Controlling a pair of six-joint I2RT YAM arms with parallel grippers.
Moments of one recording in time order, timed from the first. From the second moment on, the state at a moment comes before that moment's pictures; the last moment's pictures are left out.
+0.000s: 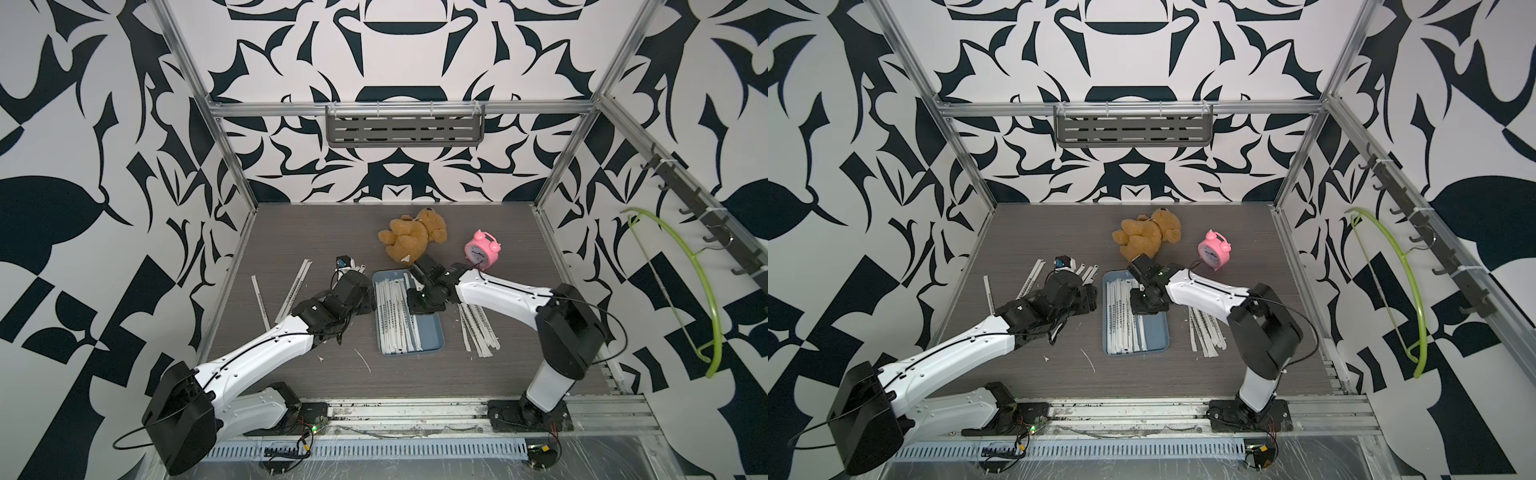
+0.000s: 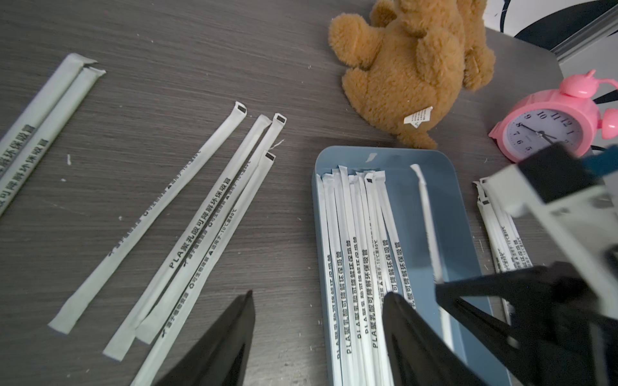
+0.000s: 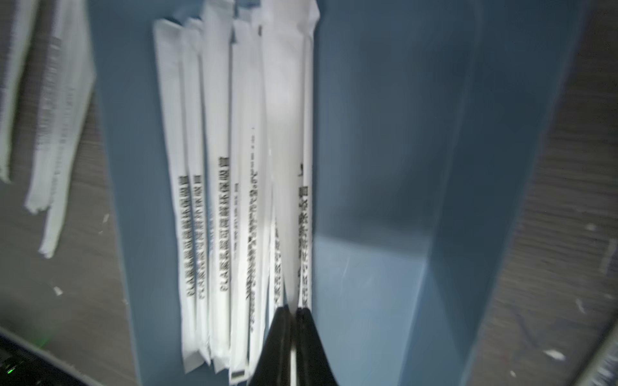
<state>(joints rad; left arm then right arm) -0.79 1.15 0.77 -0.41 -0.30 -0.73 0.74 1.77 1.18 -0.64 -0.12 0.65</state>
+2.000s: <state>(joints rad) -0.64 1.18 0.76 -0.46 -0.21 -0.71 0.69 1.90 1.26 -0.71 -0.14 0.61</state>
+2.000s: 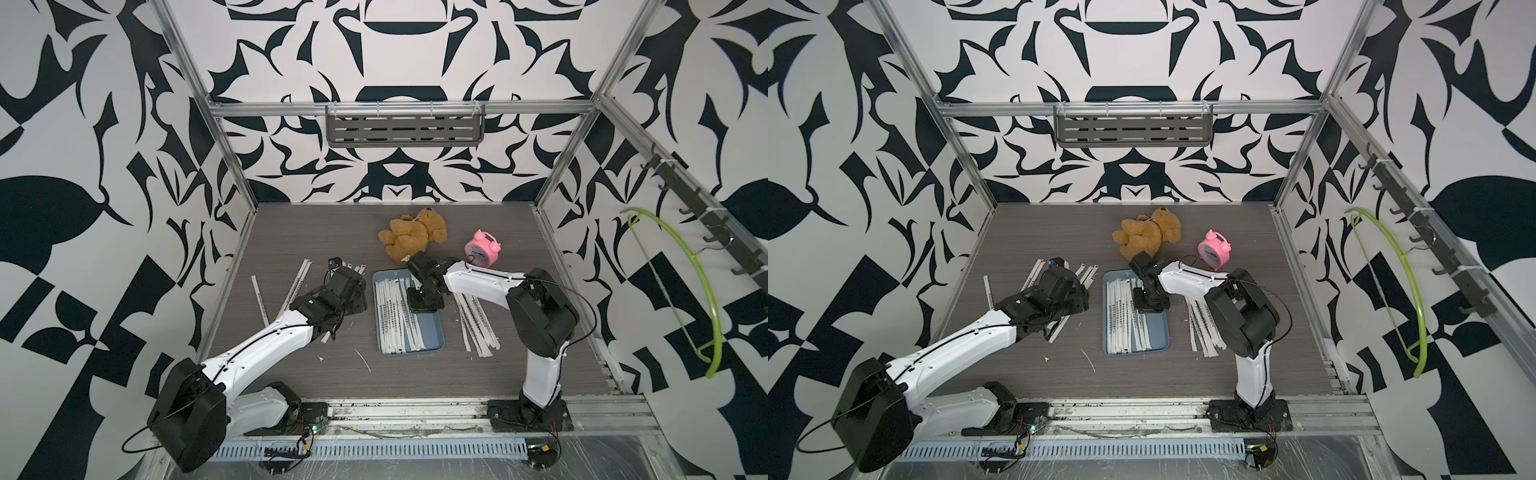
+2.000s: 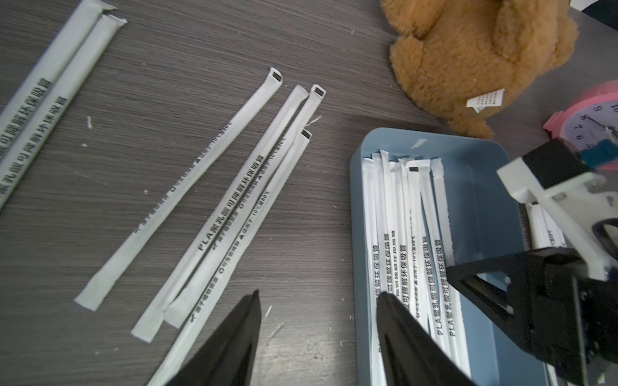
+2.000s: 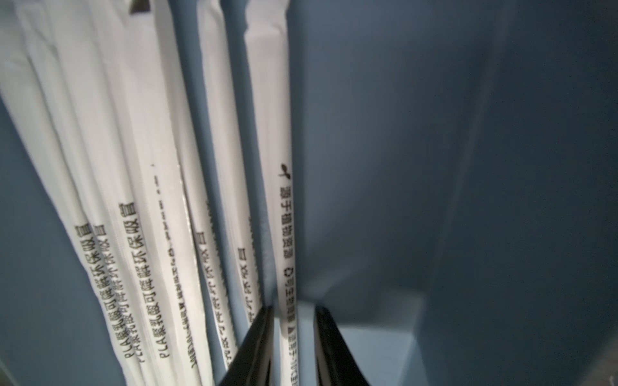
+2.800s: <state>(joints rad) -0.06 1.51 0.94 -0.63 0.10 -0.41 0.69 1.75 1.24 -0.72 -0.13 0.60</state>
